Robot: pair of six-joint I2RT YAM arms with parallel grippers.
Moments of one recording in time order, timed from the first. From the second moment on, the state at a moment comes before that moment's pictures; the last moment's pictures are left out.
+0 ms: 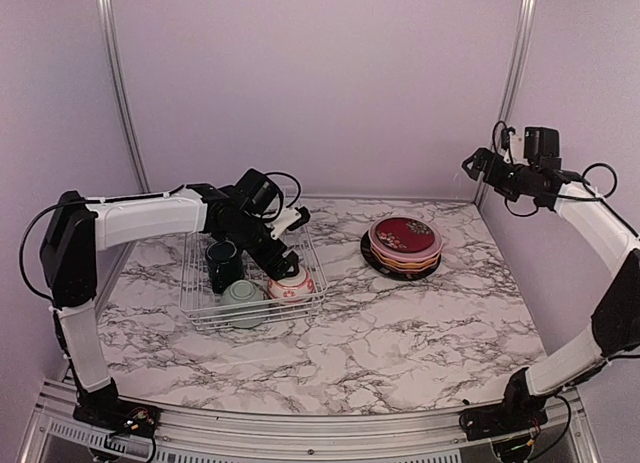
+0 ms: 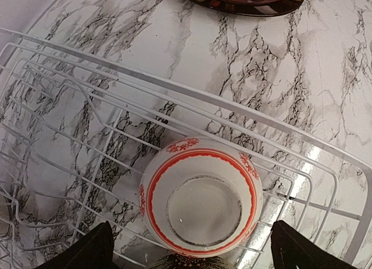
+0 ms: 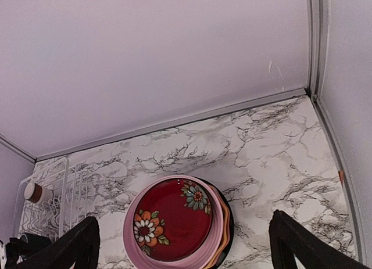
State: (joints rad) left arm -0.72 1.89 1.51 -0.58 0.10 0.18; right arm -0.02 1.40 1.32 -0.37 -0.24 0.34
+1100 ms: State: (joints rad) left arm -0.75 2.00 1.58 -0.61 0.07 0.20; right arm -0.02 1.47 1.31 -0.33 -0.48 0.37
